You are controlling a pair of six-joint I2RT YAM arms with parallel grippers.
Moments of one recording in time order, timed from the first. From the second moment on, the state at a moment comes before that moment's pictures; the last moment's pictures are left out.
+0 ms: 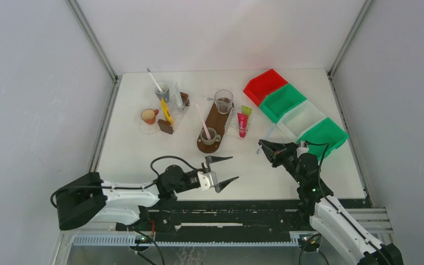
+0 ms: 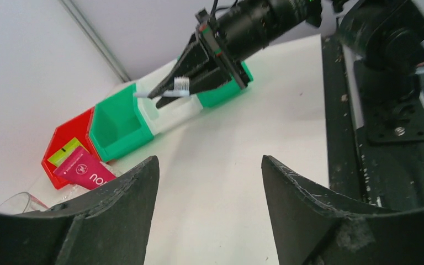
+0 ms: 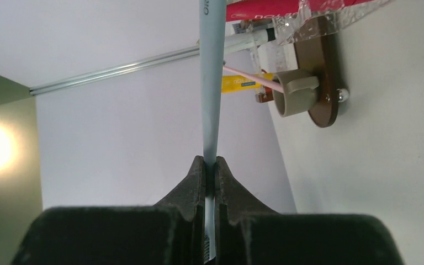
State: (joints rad) left arm -1.13 1.14 0.27 1.04 0.21 0.35; right arm 0.38 0.58 0.15 0.26 -0.11 1.73
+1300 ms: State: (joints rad) left arm -1.16 1.56 0.63 1.04 0.11 0.59; right arm 0.40 0.66 0.09 0.47 -0.23 1.88
